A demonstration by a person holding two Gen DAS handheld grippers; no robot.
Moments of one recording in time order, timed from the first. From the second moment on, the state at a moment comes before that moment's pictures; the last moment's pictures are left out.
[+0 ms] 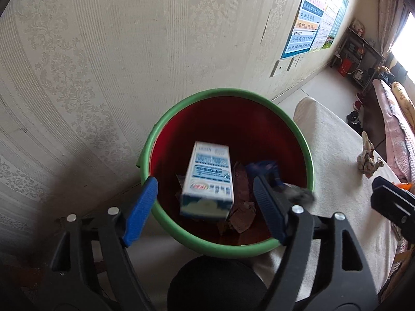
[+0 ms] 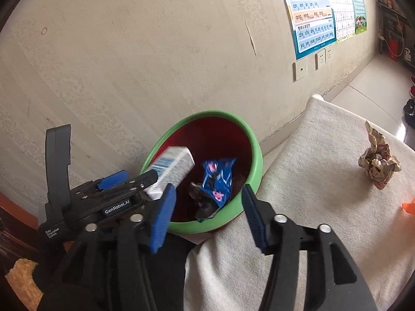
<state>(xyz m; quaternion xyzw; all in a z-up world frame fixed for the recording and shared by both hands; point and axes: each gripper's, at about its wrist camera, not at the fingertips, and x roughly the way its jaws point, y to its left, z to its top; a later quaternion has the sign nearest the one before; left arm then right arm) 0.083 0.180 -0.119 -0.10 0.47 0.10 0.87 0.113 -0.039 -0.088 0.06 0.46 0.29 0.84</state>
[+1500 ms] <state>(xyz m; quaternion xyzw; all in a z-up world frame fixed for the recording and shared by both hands) 0.216 -0.116 -0.173 -0.03 0.56 -0.17 0.81 0.057 -0.288 -0.096 0.17 0.42 0.04 0.89</state>
